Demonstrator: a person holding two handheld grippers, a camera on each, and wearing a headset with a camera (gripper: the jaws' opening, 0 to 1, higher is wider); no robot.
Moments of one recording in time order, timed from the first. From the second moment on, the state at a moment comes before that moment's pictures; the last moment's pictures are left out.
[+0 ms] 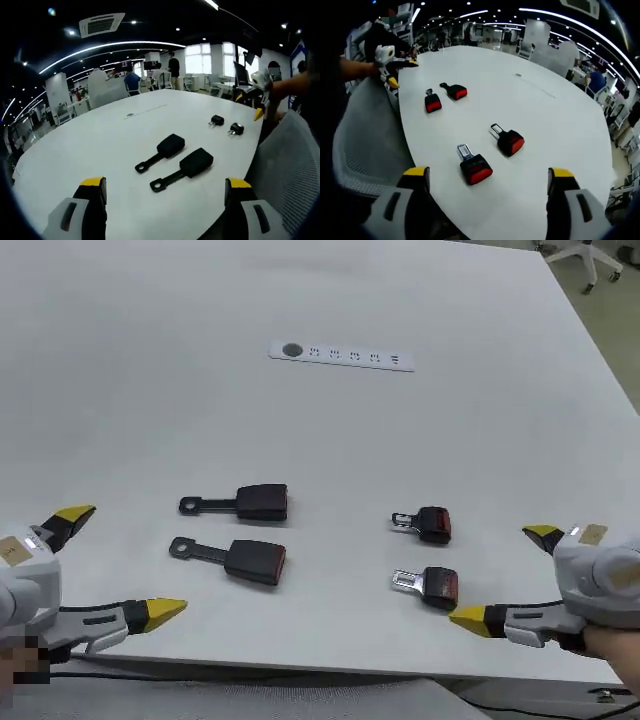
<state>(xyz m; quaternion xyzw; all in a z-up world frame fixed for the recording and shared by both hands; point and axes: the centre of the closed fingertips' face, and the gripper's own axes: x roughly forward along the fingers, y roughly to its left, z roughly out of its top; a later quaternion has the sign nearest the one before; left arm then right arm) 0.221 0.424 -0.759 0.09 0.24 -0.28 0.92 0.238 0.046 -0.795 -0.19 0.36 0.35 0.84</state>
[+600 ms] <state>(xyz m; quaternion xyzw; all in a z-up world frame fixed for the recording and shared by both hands) 0.221 0.425 -0.761 0.09 0.25 -0.28 0.92 0.236 0.048 -0.796 -0.19 0.36 0.35 0.84</state>
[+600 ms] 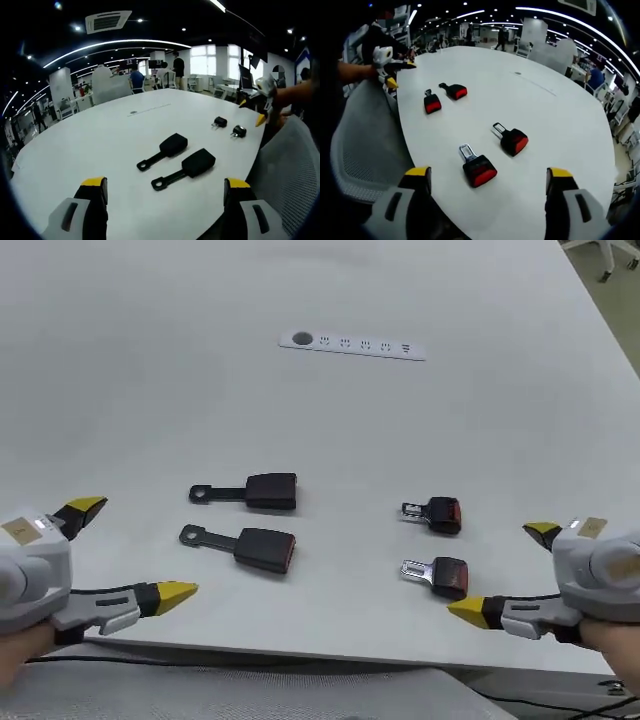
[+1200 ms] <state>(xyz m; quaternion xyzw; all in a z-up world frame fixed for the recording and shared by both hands) 0.221 0.426 -0.761 0.09 0.25 -0.28 0.92 0.235 0.046 -0.797 -0.19 0.36 0.35 0.85</state>
